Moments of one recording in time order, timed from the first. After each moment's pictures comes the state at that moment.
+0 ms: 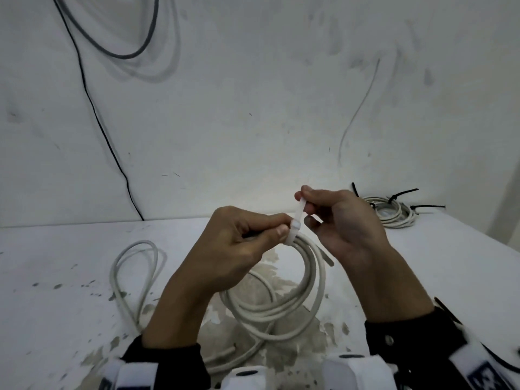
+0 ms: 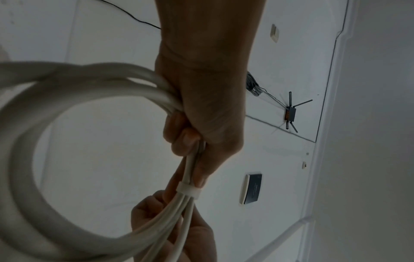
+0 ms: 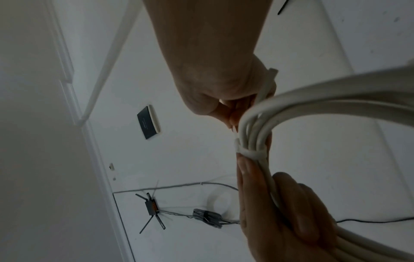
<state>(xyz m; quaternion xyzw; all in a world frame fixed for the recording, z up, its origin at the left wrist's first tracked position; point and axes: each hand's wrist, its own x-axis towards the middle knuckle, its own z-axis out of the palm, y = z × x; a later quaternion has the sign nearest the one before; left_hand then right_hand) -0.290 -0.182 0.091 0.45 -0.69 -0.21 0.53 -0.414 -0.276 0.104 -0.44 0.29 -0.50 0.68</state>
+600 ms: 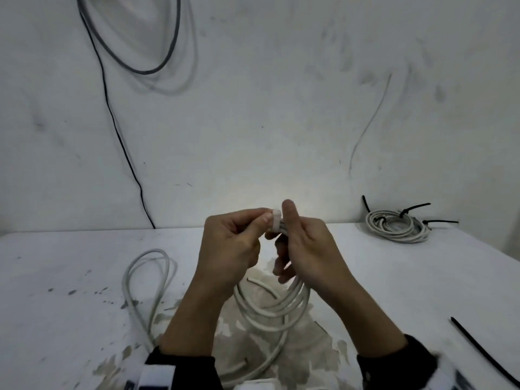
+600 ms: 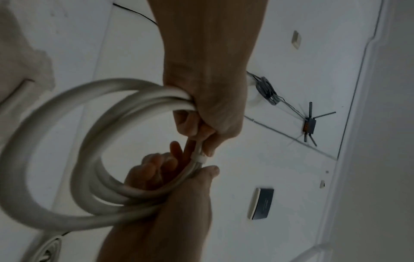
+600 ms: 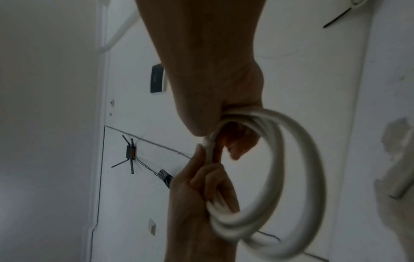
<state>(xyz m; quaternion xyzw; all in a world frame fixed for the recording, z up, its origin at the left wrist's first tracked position) -0.274 -0.197 0.083 0.47 -0.48 -0.21 0.70 -0.383 -0.246 0.088 -0.71 0.30 -0.39 0.50</state>
